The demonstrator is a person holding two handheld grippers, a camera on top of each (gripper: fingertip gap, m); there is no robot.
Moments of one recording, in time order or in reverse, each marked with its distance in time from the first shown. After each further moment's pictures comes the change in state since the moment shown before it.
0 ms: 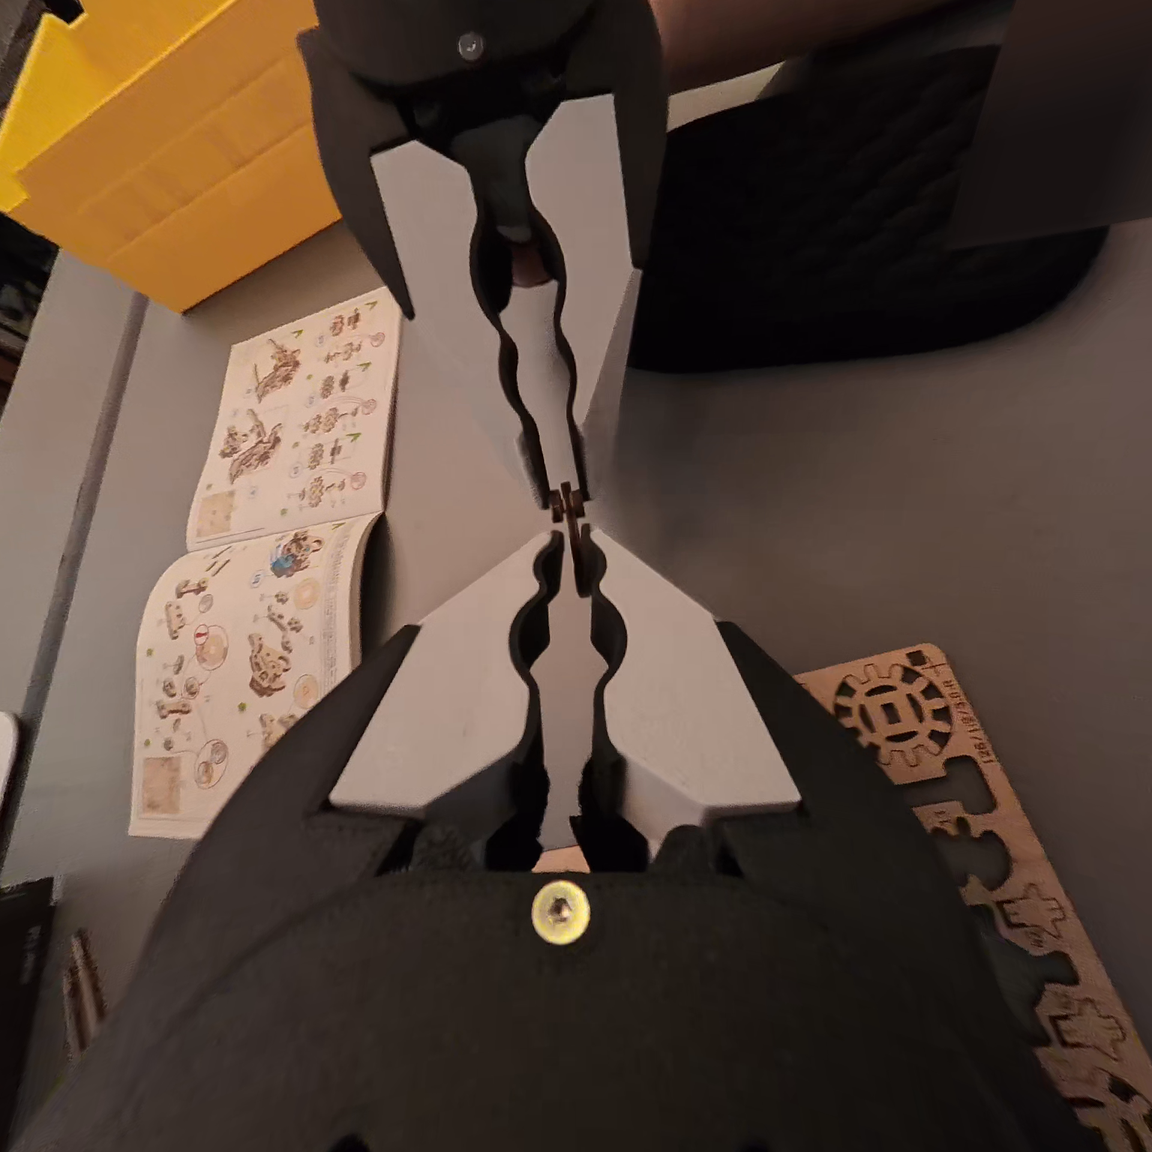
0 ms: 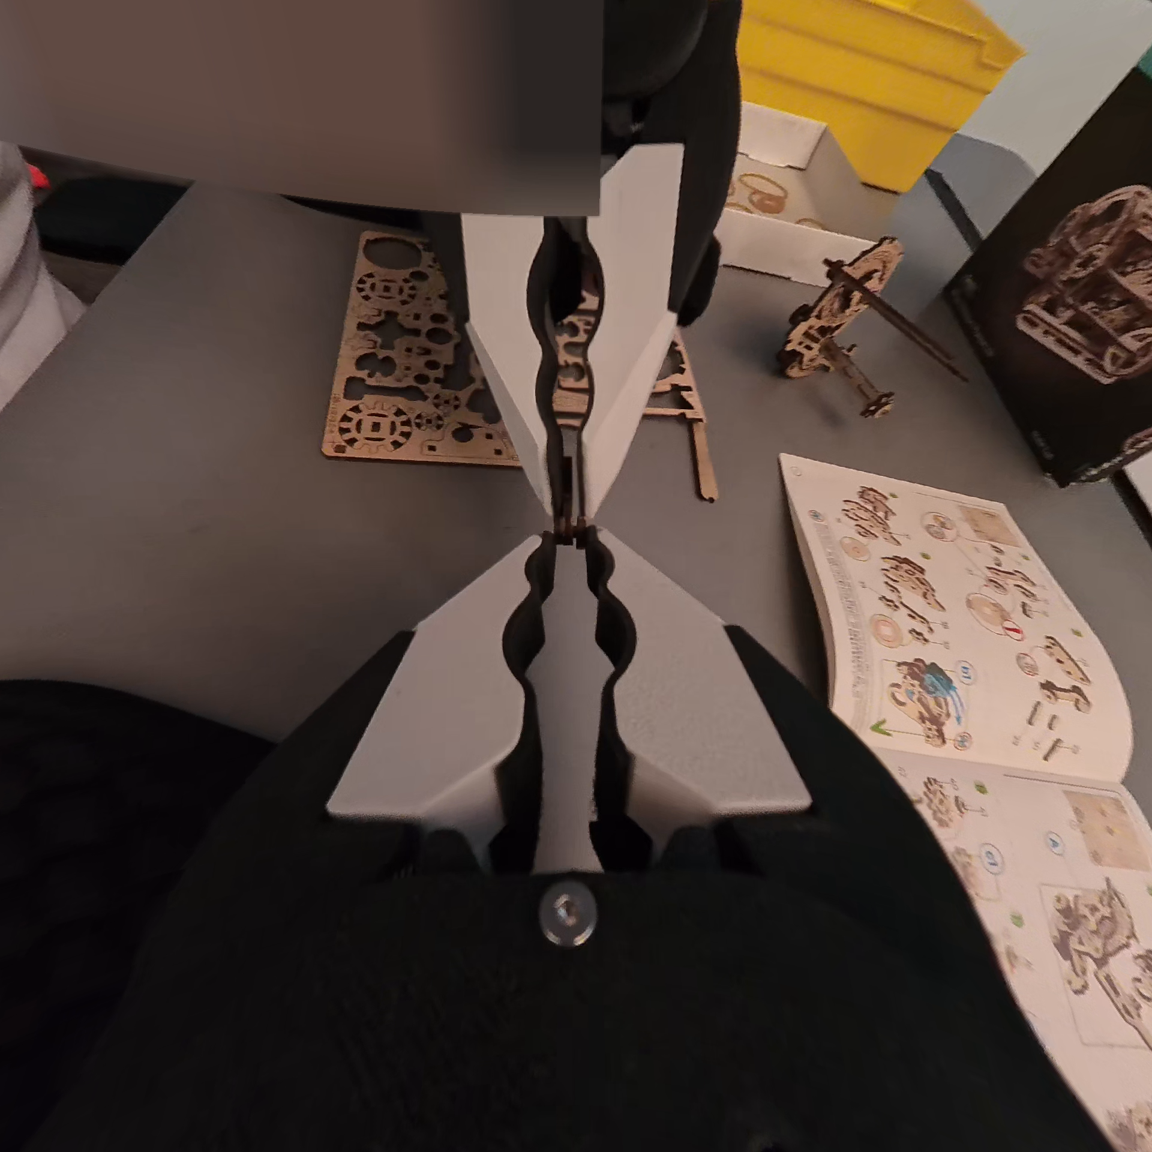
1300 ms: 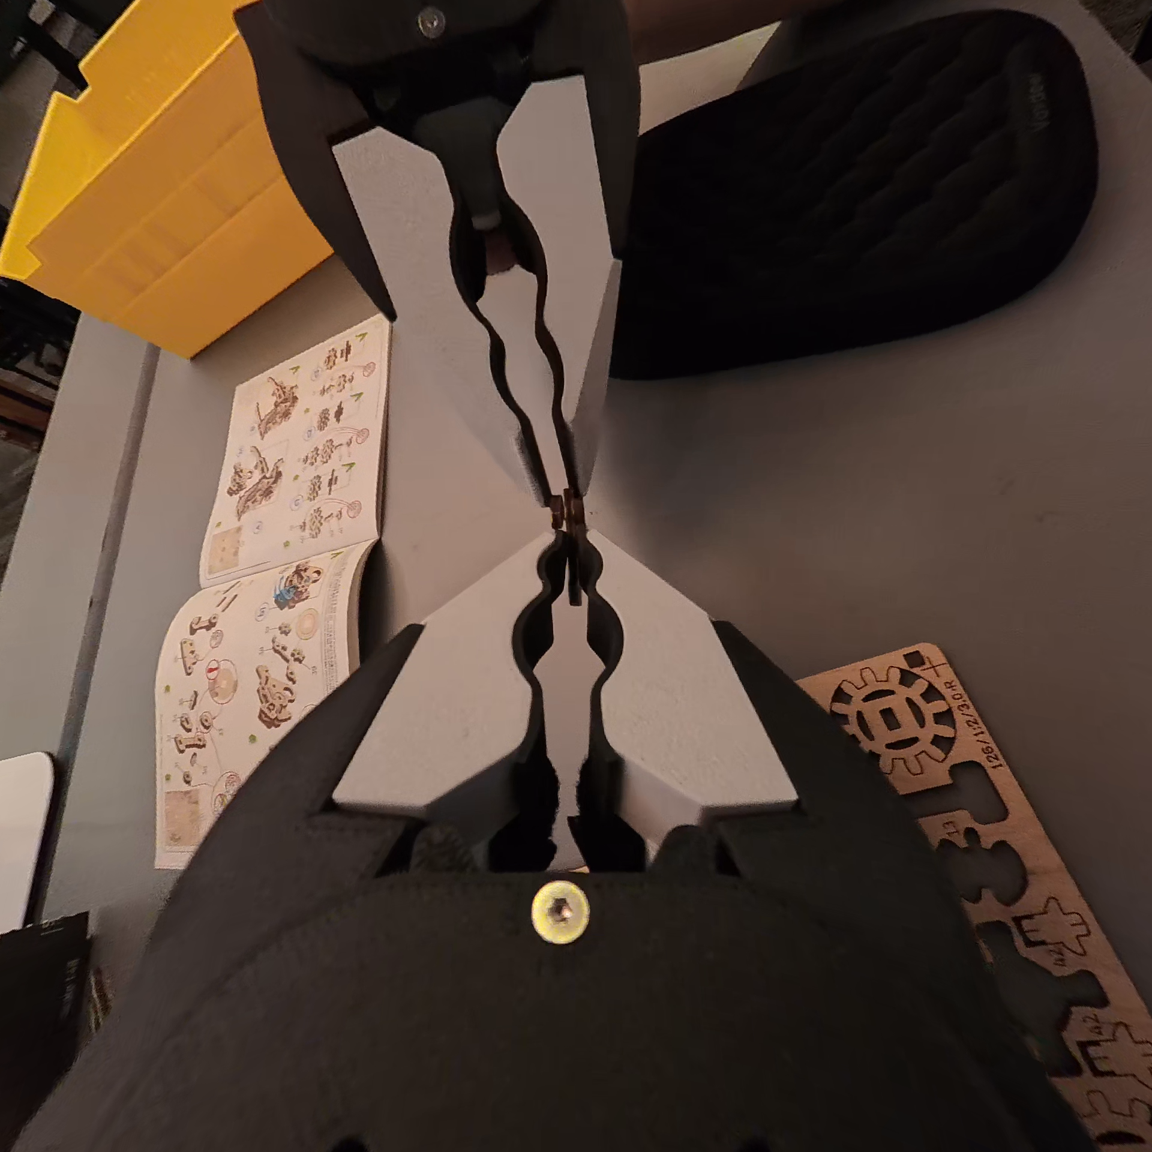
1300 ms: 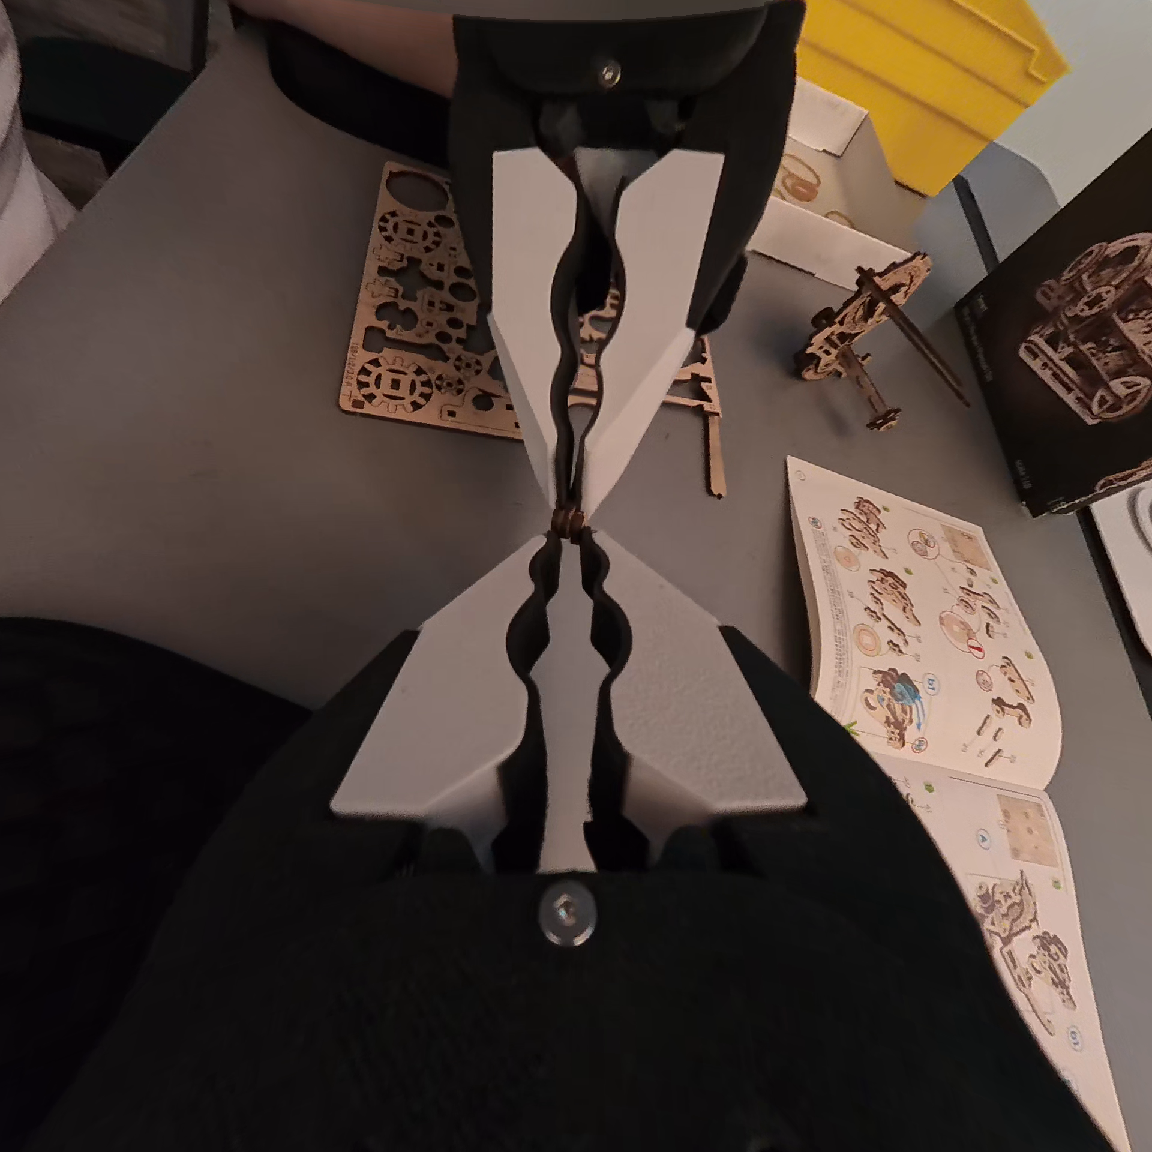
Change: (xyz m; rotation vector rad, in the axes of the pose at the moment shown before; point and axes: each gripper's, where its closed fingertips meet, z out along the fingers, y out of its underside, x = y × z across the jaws) left arm 0.008 -0.004 0.005 0.013 -0.006 0.082; right arm -0.010 0.002 -0.004 -0.079 -0.004 -0.121
